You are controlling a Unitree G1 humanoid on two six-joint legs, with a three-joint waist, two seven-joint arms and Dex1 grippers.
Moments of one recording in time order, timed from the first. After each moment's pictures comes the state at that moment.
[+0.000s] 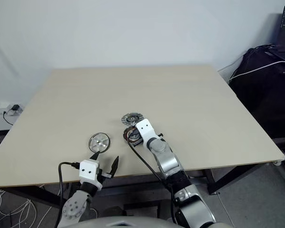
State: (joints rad) left arm 0.42 0.12 -0.12 -0.02 0.00 -0.27 -0.20; right arm -0.35 0.04 0.29 0.30 -0.11 0.48 0.20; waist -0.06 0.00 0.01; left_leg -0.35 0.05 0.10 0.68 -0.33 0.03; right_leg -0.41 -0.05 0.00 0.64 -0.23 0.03
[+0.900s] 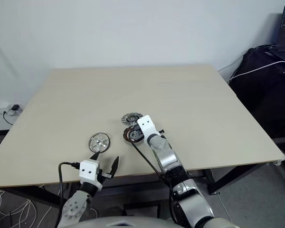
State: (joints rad) left arm 0.42 0.12 -0.12 -0.02 0.00 -0.26 -0.20; right arm -0.44 0.06 0.26 0.47 -0.12 0.38 0.12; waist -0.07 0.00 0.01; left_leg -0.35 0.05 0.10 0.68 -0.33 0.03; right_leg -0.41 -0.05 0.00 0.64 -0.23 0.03
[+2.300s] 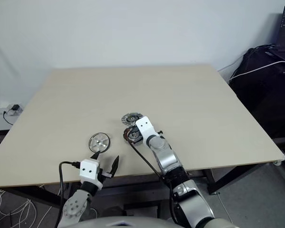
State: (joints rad) left arm 0.41 0.12 -0.12 -0.02 0.00 -0.25 -0.20; right arm -0.42 0.05 0.28 0.41 -0.13 0.43 0.18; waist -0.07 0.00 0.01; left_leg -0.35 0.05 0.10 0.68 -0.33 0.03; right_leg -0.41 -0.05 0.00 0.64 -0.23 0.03
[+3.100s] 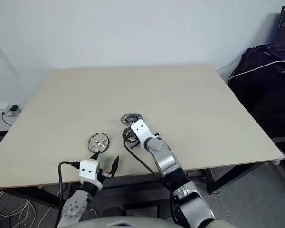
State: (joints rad) left arm 0.42 0.11 -0.12 -0.05 0.00 -0.23 -0.20; right arm -0.39 0.04 0.34 0.33 -0.14 0.51 0.31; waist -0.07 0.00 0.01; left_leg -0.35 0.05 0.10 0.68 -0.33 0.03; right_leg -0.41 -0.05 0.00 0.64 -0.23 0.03
